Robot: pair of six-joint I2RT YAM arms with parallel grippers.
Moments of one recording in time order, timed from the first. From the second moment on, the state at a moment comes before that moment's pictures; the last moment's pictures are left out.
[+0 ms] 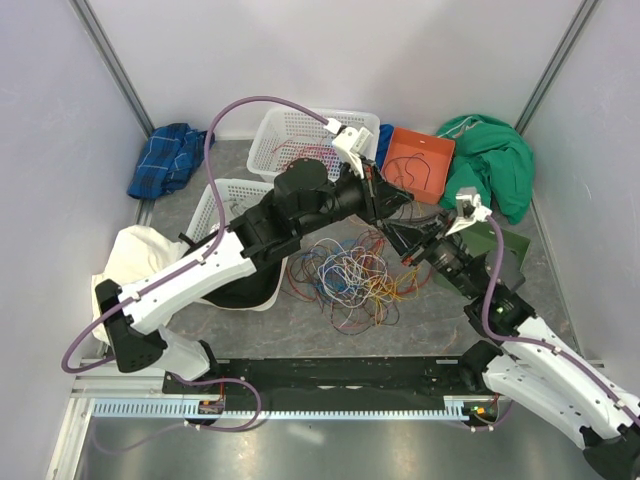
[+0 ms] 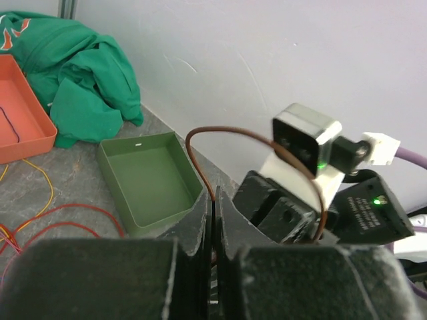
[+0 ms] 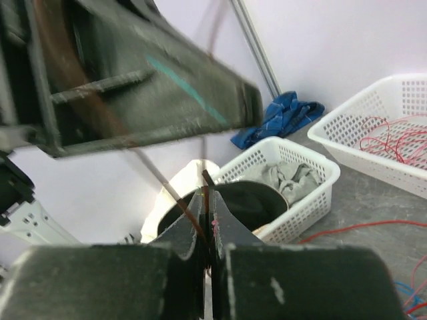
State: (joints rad) left arm -1.02 1.46 1.55 -0.09 0.08 -0.52; right arm 0.66 0.70 0.61 0.40 -0.18 0.57
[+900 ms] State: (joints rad) left arm -1.01 0.93 0.69 -0.07 -0.64 -0.75; right arm 0.65 0.77 1.05 -0.28 0.90 0.40
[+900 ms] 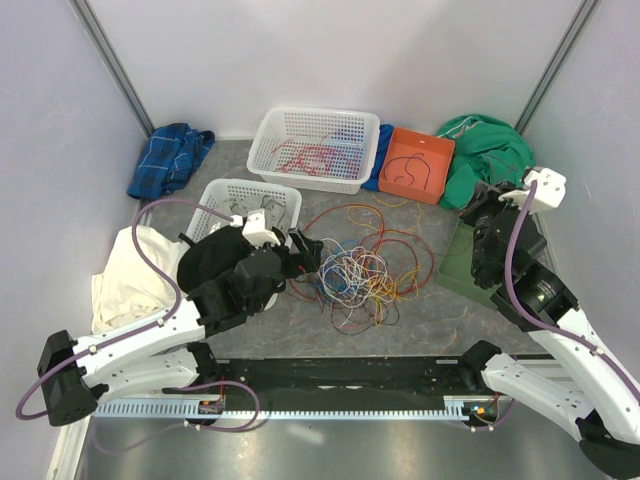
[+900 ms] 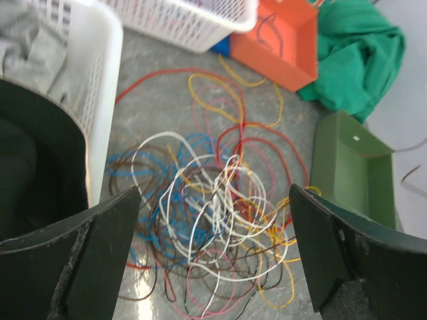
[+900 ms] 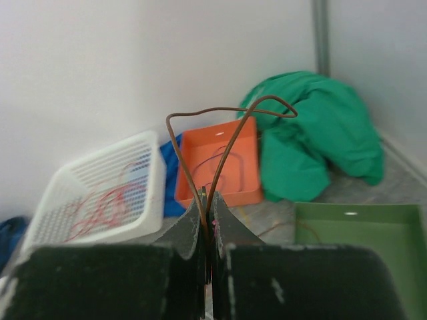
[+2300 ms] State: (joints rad) left arm -1.01 0.96 0.56 -0.02 -0.59 -0.90; right arm 0.08 0.83 0.74 -0.39 0.61 0.60
